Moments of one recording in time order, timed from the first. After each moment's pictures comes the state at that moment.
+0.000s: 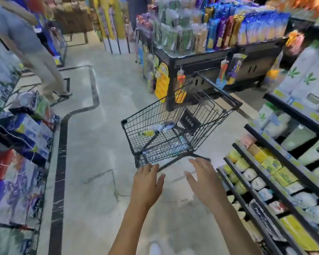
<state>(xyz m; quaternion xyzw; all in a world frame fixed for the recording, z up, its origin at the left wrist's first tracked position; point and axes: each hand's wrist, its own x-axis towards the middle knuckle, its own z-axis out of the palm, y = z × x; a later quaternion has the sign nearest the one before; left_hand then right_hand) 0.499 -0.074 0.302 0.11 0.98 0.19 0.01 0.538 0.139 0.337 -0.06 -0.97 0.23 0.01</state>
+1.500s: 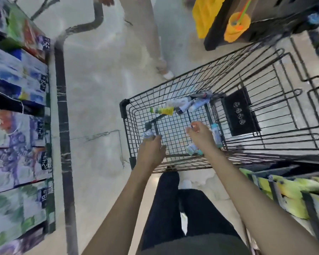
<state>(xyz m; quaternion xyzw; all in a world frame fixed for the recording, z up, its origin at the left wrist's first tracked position) 0.021 -0.060 0.118 -0.05 0.94 0.20 0.27 -0.032 0.132 0.118 -0.22 -0.81 0.46 -0.29</state>
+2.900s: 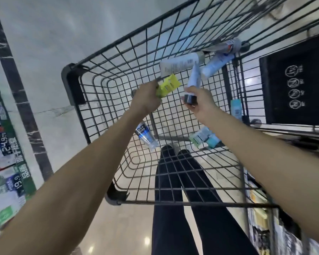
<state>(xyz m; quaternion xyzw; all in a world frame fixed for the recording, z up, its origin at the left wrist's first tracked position) -0.158 -0.071 -0.155 -0.06 0.92 0.25 0.30 -0.150 0.123 -0.176 -0.47 -0.51 0.67 -0.28</state>
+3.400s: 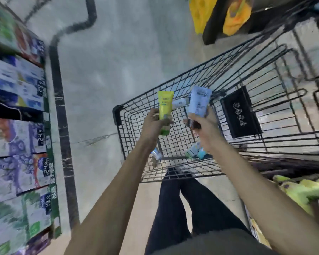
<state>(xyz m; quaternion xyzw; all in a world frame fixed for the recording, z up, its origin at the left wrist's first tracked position) -0.083 -0.029 0.127 -0.30 0.64 0.68 0.22 -0.086 0.153 0.109 -0.29 -0.55 0.76 -0.18</state>
